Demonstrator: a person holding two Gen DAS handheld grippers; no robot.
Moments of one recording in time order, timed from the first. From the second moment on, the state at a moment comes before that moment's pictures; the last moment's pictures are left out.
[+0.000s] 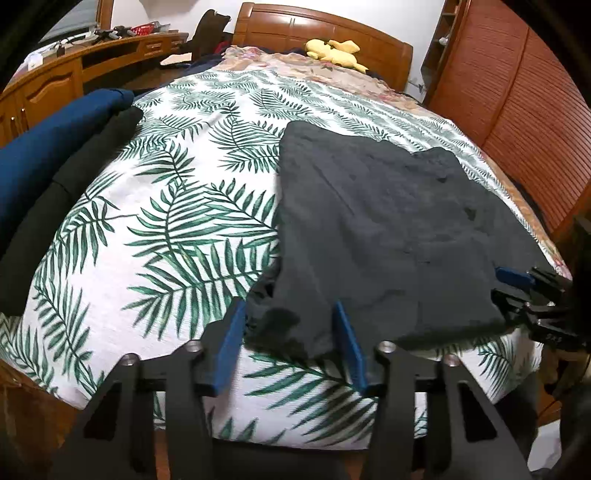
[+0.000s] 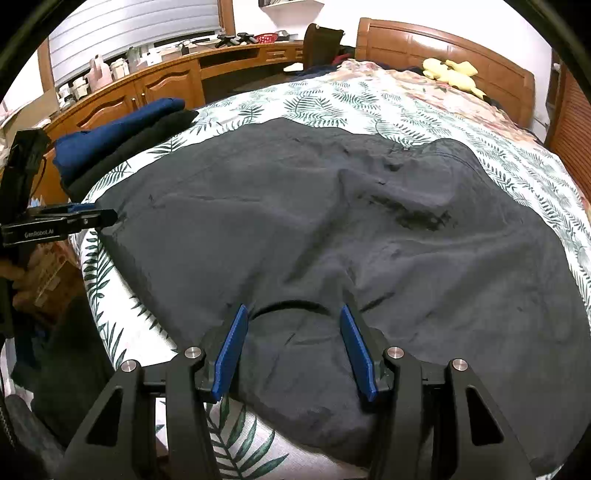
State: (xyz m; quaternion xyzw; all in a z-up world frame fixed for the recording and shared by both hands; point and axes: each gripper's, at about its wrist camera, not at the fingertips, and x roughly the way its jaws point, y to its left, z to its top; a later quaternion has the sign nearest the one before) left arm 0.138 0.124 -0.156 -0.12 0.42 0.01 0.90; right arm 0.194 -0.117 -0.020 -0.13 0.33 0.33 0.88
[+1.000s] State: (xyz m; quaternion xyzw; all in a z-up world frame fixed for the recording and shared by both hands) left arm 0.205 -0.059 0.017 -0.02 0.30 -0.13 0.94; right arm 0.179 -0.275 -0.009 -0.05 0.29 0.26 0.92
